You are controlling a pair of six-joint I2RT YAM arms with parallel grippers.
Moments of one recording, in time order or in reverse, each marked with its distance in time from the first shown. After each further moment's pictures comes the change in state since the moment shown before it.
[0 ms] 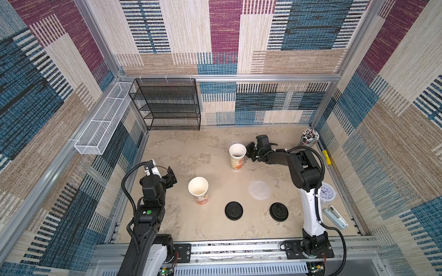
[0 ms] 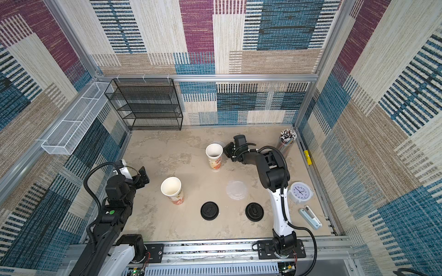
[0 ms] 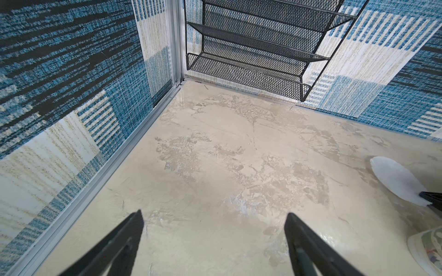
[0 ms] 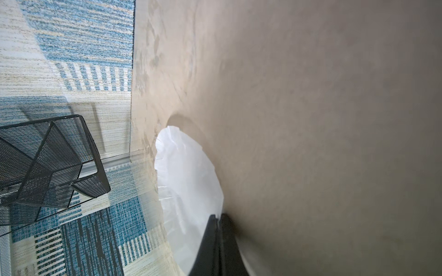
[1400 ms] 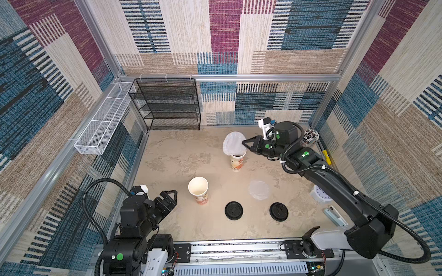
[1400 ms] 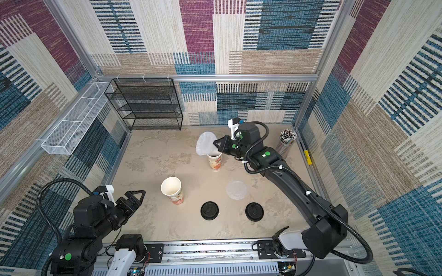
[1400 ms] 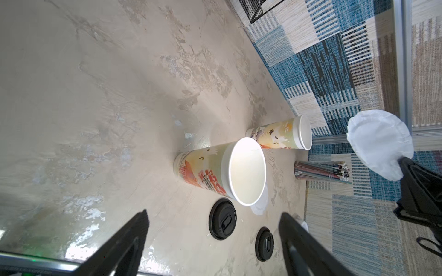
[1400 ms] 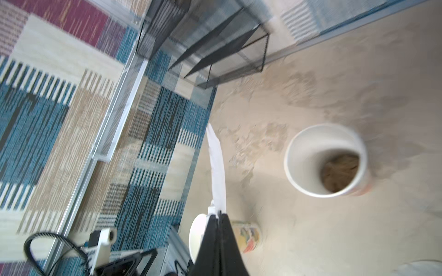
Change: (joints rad) left arm 0.000 -0.296 0.438 -1.041 0.478 -0.657; right arm 0.281 -0.882 -0.092 -0.526 -0.049 -0.396
